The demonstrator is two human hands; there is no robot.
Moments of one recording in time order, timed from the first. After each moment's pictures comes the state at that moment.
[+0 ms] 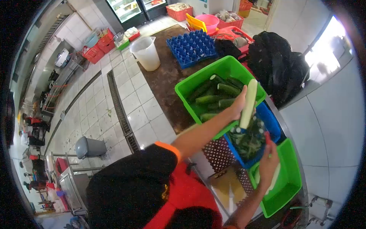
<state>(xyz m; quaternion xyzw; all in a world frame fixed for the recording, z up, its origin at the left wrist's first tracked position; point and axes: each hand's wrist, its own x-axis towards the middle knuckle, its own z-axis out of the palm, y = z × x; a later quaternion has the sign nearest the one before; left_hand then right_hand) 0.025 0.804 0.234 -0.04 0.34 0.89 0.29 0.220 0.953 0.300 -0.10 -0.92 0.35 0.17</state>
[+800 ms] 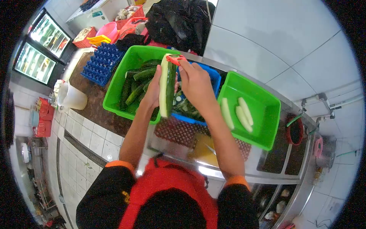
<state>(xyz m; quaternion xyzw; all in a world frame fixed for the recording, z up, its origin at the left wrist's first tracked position) 0.076 0.786 0.277 0.08 0.40 0.82 0.40 0.159 0.919 0.350 0.00 -0.89 0.35 0.29</state>
